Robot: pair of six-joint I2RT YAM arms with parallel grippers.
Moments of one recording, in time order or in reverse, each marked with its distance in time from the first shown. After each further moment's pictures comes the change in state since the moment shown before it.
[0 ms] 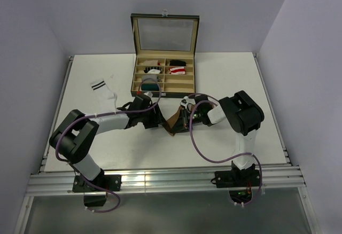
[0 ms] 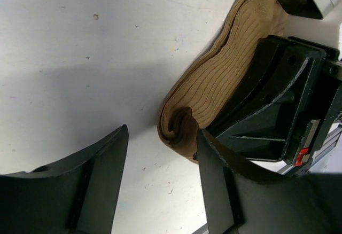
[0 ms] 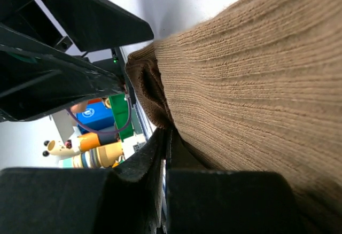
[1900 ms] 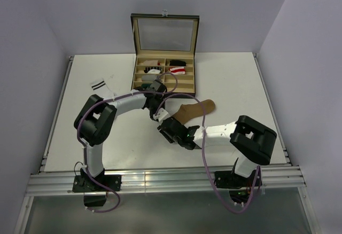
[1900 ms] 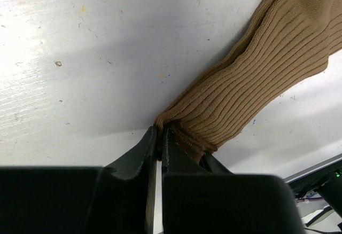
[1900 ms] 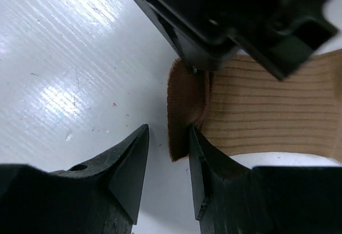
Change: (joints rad) left arm -0.027 0.312 0.513 -0.552 0.014 0.194; right arm 0.651 -0.363 0.002 -0.323 1.386 -0.641
